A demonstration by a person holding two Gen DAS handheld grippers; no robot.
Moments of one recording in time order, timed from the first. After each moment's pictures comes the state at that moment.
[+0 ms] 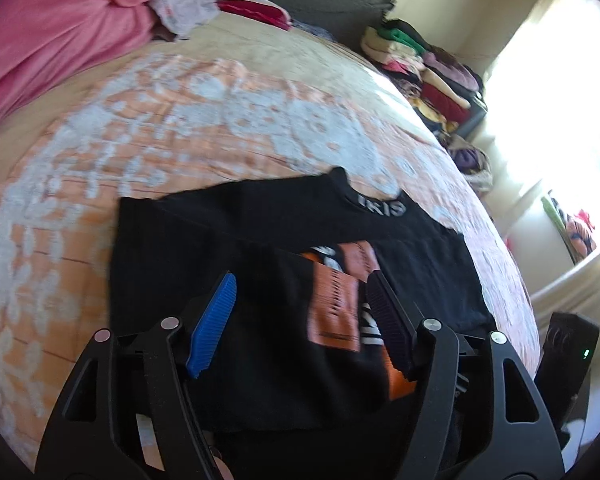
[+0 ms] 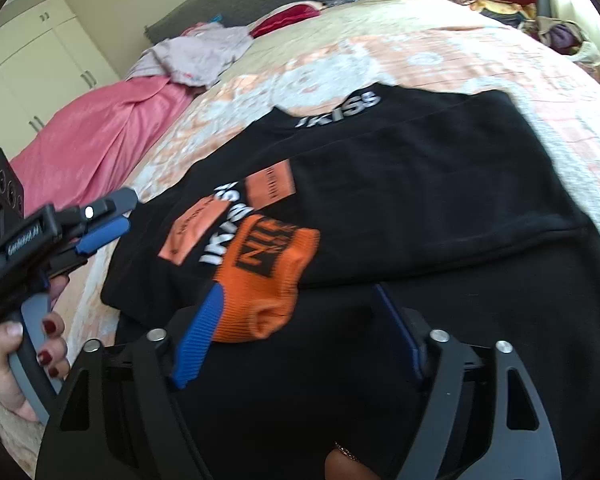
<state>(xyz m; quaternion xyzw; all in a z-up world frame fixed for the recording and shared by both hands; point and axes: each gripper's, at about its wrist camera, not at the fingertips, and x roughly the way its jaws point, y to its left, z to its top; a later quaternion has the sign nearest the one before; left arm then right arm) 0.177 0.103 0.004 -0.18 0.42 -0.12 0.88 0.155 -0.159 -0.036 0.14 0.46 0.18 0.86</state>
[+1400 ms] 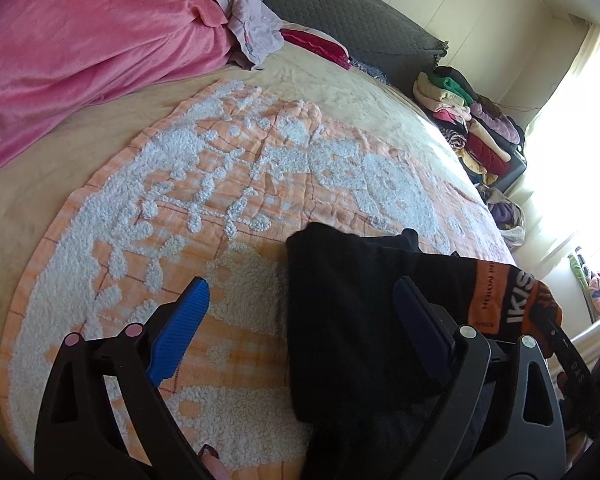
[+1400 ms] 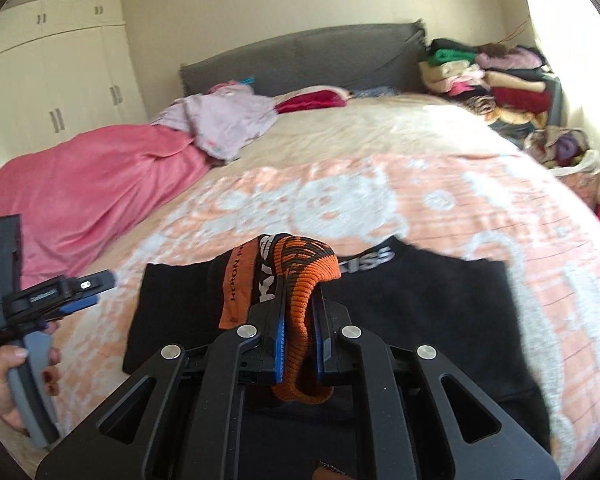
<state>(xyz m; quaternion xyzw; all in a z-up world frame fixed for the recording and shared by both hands) 0.172 0.172 0.015 -0.22 0.38 -0.03 0.90 0.177 -0.165 0.048 0.05 0.30 0.15 0.94</state>
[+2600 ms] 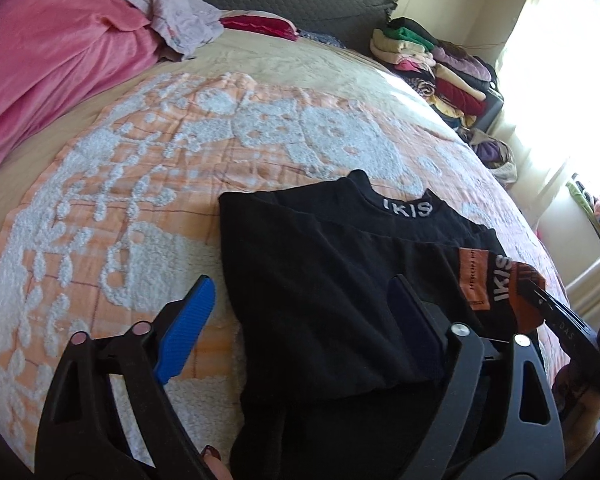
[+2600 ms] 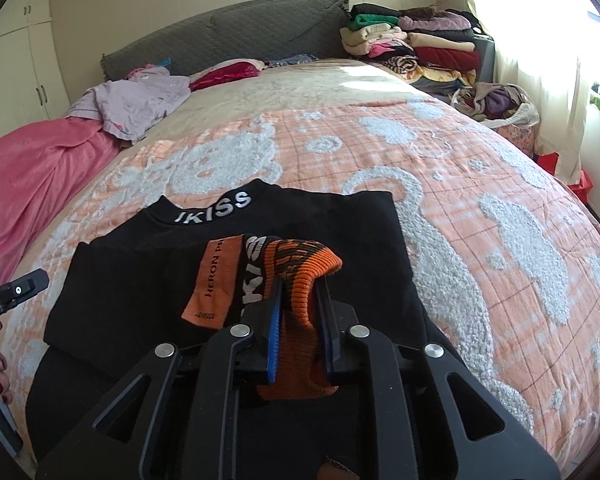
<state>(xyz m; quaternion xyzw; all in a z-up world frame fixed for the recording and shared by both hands) 0.184 0.080 -0.005 -0.11 0.40 -0.09 0.91 0.180 -0.246 -0.015 0.06 0.37 0.02 0.93</state>
